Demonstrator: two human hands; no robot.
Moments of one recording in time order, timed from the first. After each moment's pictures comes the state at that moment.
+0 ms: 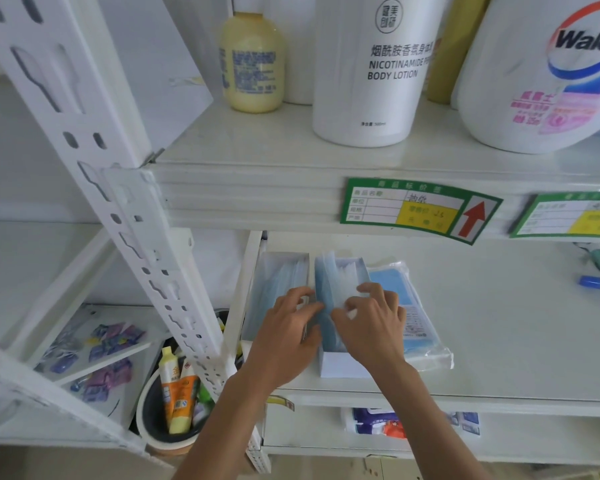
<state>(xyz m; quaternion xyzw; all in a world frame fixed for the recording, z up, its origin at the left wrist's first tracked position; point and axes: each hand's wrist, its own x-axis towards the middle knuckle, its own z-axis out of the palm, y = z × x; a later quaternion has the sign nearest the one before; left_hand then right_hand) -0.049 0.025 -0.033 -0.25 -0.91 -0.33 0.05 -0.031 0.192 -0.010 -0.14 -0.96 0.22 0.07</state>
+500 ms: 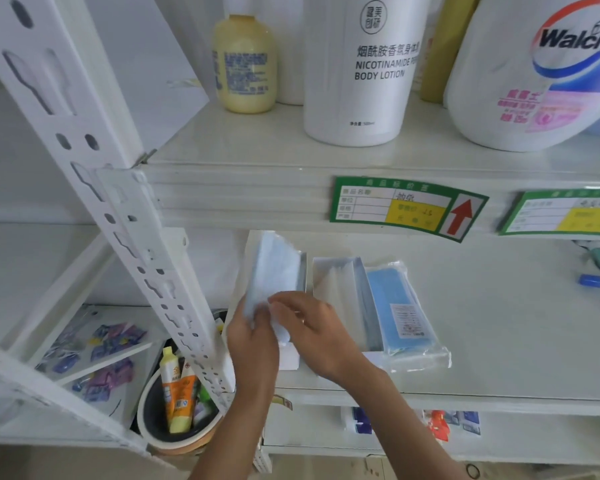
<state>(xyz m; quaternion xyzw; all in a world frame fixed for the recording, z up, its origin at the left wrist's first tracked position) -0.020 0.027 -0.014 0.11 -0.68 -0.71 0.17 -0.015 0.133 0.020 0.09 -0.83 0.55 0.01</state>
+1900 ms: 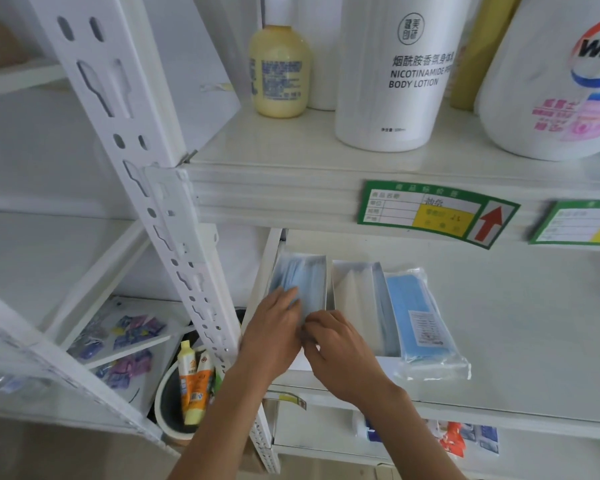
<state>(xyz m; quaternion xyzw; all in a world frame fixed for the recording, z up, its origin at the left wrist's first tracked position) -0.057 -0.005 -0.031 -0.21 -0.97 -0.13 0.07 -0.008 0.145 -0.022 0.17 -0.95 0.25 0.08</state>
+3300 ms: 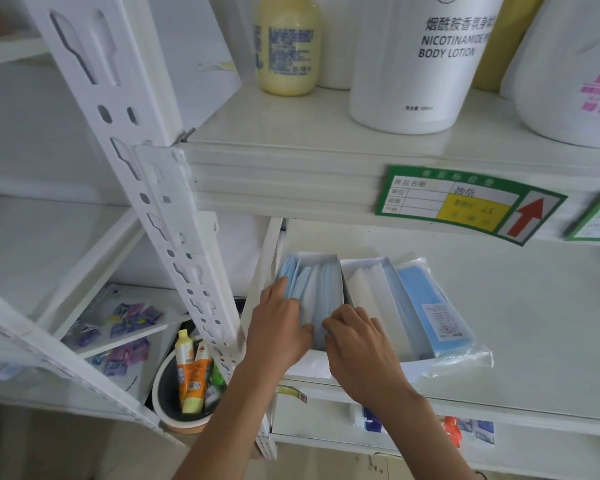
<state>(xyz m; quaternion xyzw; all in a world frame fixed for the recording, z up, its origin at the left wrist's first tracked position) -0.053 0.006 -0.030 -0.09 -0.98 -0.19 0.02 0.003 0.162 -0.017 0.13 -0.97 0.17 0.08</state>
